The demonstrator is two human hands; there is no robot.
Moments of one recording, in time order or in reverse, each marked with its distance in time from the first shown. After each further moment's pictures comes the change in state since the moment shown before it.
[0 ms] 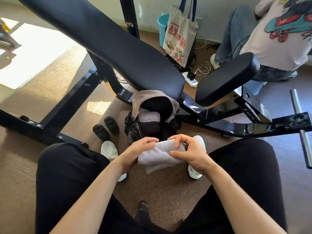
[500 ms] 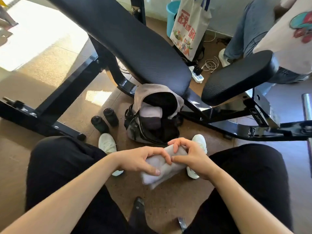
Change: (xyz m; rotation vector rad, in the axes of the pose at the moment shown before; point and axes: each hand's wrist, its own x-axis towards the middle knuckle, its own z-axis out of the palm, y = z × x) left_hand 0.004 0.019 -0.009 0.447 -0.506 0.152; right_hand 0.017 0.006 0.001 -0.123 -0.089 0.082
